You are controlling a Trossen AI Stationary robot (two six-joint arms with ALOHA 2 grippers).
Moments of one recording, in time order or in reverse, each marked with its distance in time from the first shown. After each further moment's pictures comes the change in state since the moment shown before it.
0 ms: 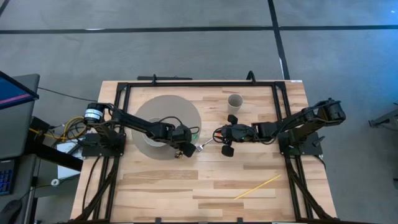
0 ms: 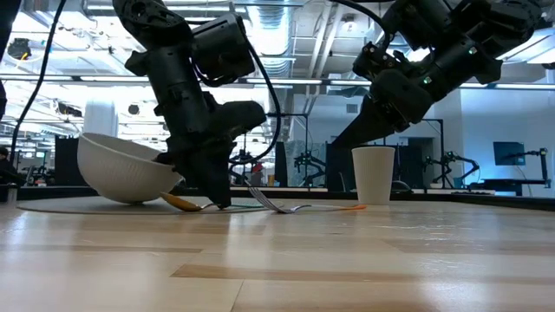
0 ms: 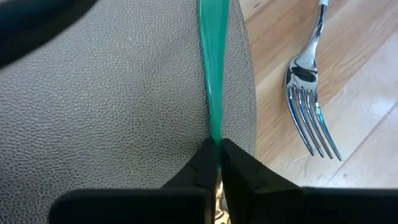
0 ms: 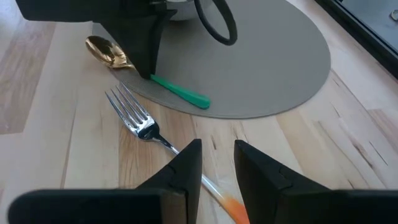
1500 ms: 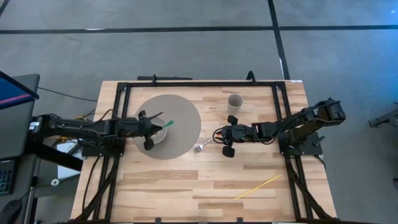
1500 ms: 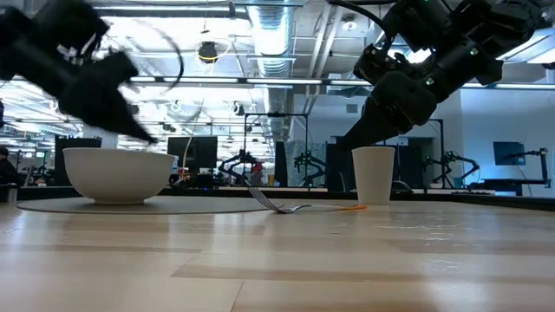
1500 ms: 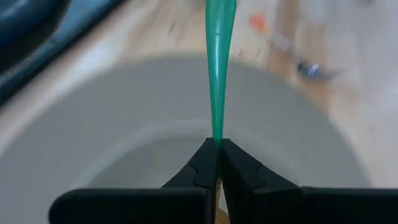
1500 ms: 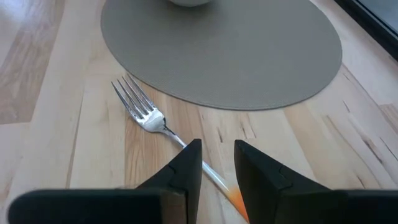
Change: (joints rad) left arm 0.089 -1.109 -0.723 0.196 -0.187 0.852; right arm 0.002 0.000 -0.001 -0.021 -0.026 0.001
